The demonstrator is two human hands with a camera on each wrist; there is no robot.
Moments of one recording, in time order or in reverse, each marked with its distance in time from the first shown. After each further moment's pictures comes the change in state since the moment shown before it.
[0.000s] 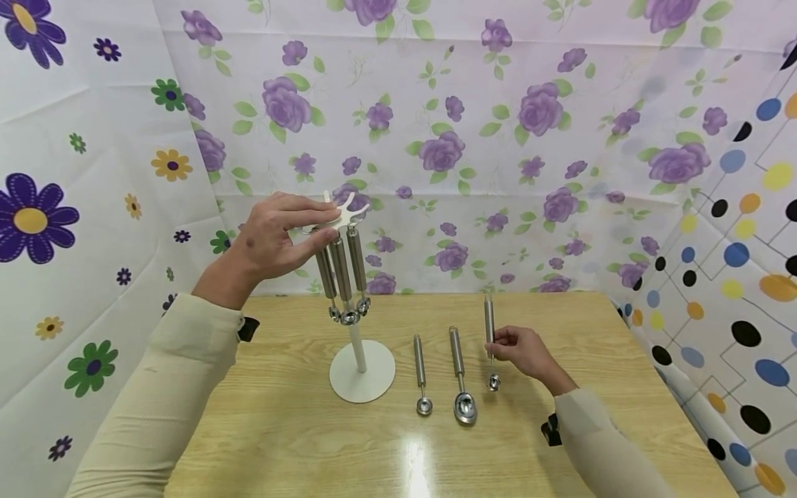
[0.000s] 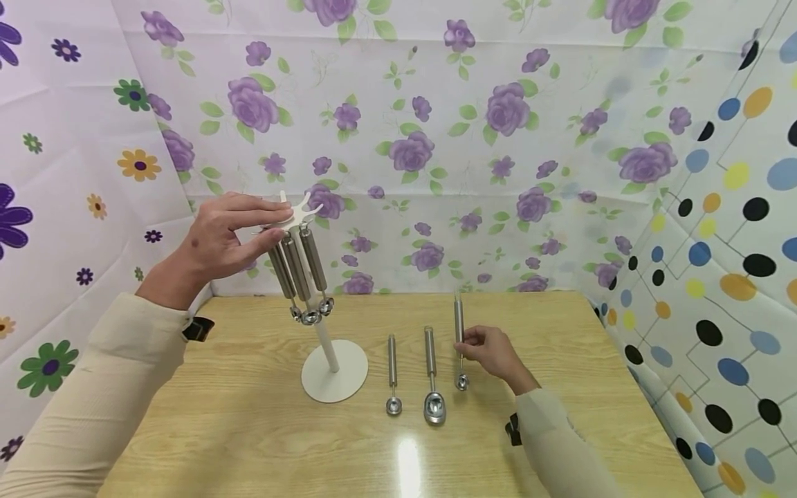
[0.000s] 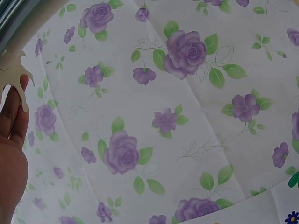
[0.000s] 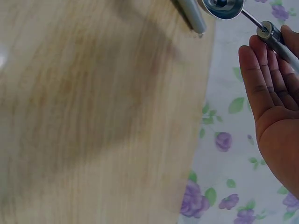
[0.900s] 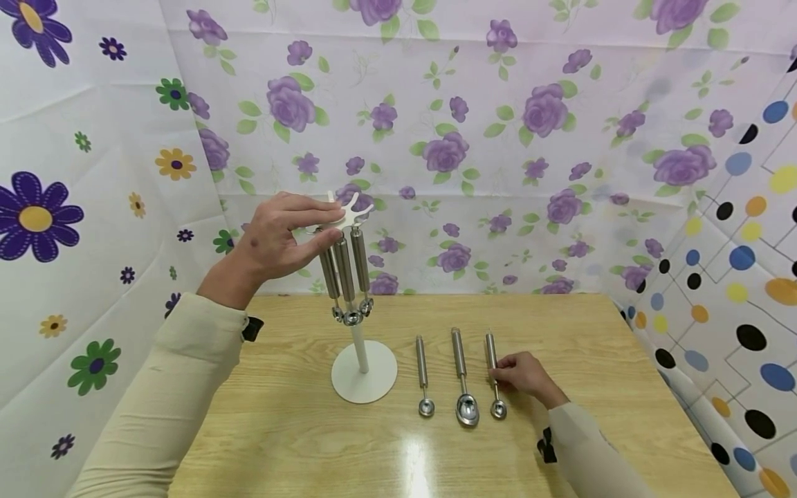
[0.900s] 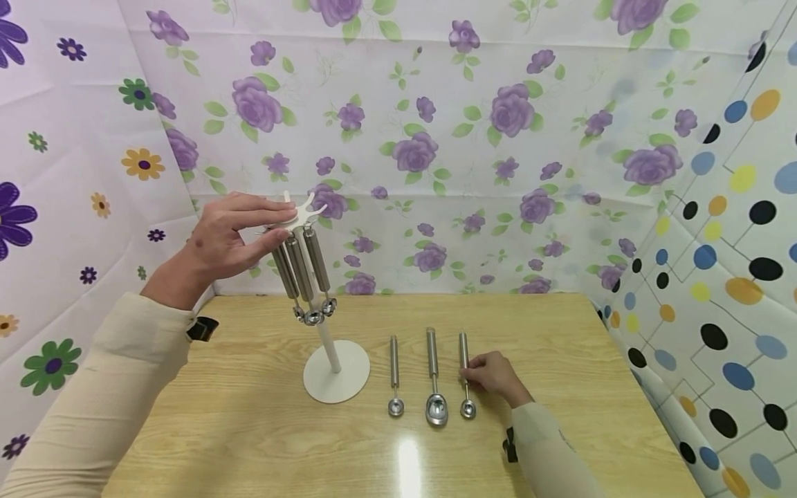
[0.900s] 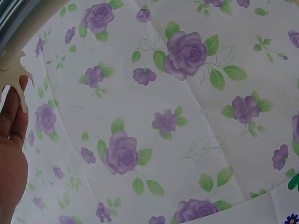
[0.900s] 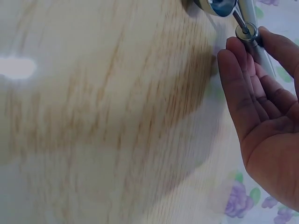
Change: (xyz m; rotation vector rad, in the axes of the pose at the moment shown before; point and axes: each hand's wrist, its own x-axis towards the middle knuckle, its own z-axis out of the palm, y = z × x) left_hand -0.001 -0.001 0.001 0.002 0.001 -0.004; right_hand -0.003 0.048 0.029 -0.065 -0.006 0.226
